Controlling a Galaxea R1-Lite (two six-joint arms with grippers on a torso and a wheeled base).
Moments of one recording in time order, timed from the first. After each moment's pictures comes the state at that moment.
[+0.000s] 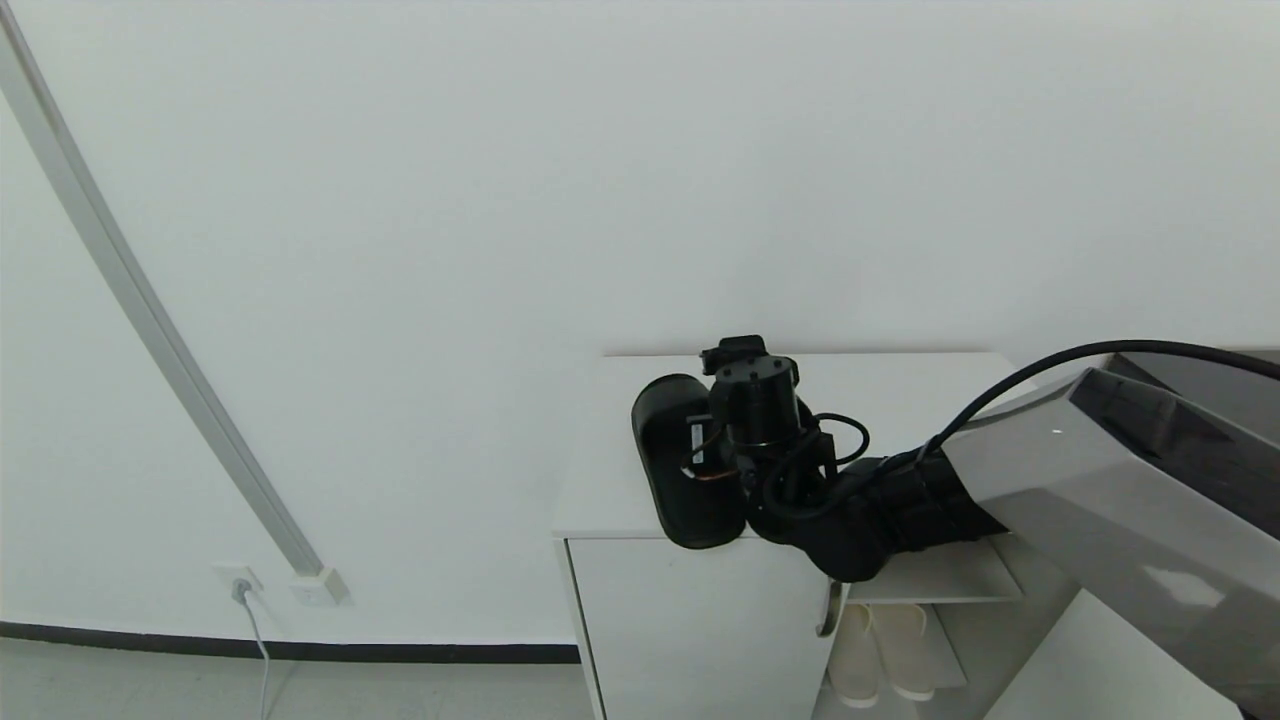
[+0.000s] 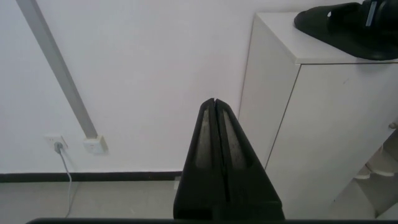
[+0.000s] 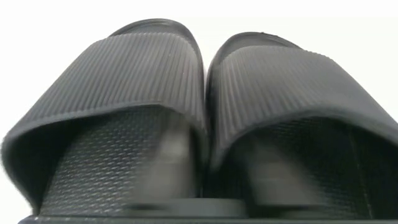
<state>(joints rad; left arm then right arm) 0.00 0.00 0.00 0.00 0.03 0.01 0.75 2.29 -1.46 -0.61 -0.56 0.15</state>
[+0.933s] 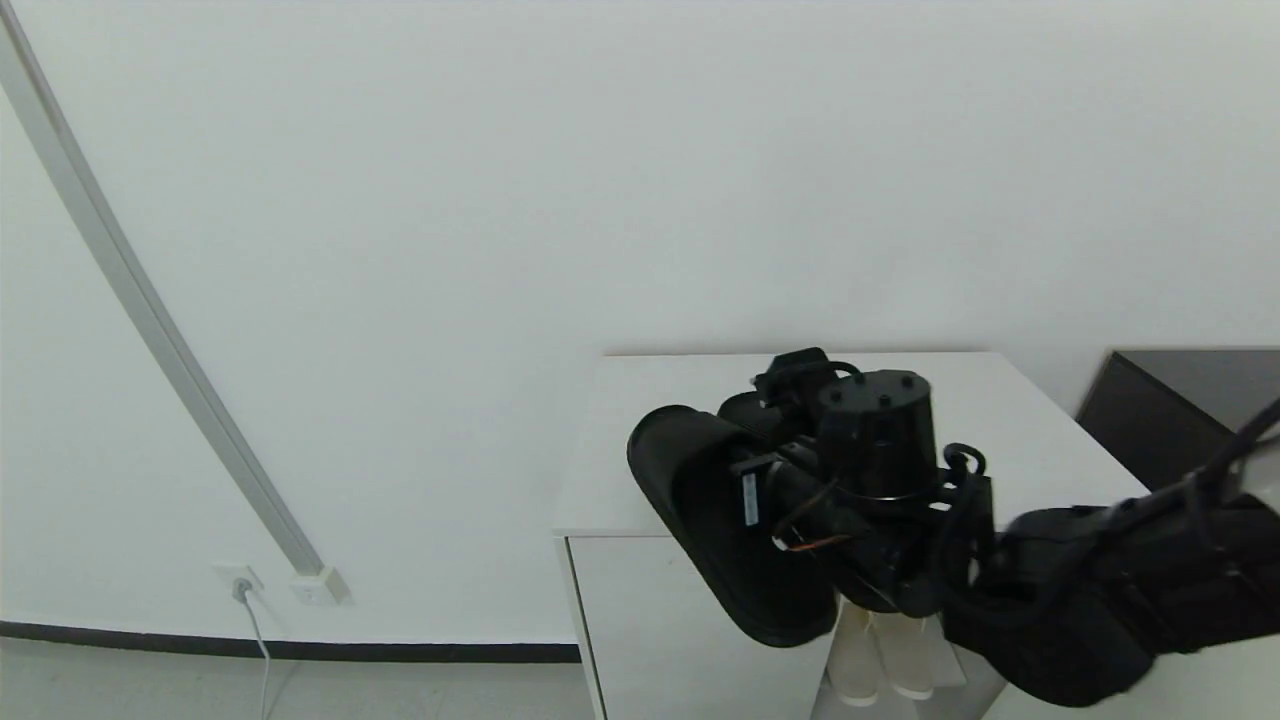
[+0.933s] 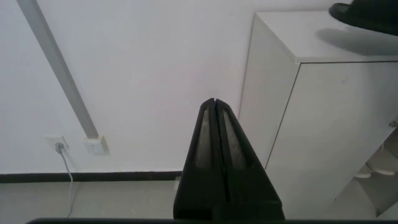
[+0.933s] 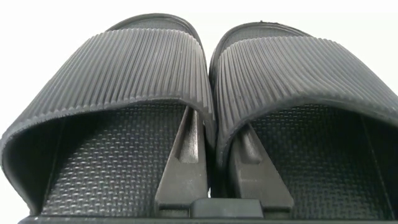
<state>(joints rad) 0.00 0.00 0.00 0.00 0.03 0.02 0.82 1.90 -0.94 -0.71 -0.37 0.13</state>
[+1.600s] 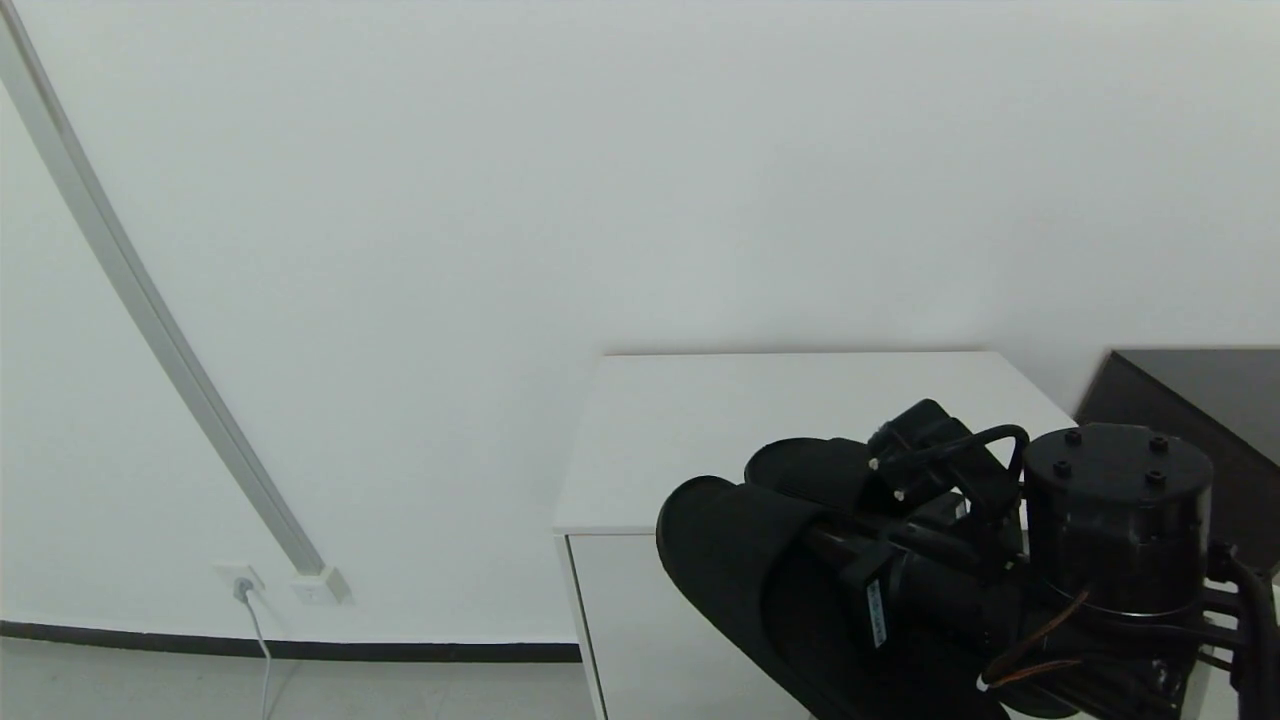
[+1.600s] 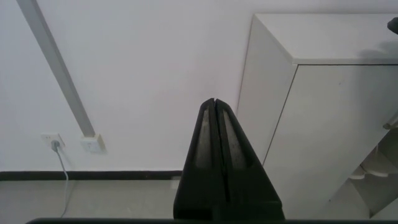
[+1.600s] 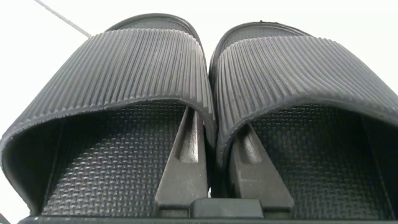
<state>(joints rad) 0.00 0.00 0.00 0.00 0.03 -0.01 0.85 1.60 -0.60 -0.70 -0.21 0.03</state>
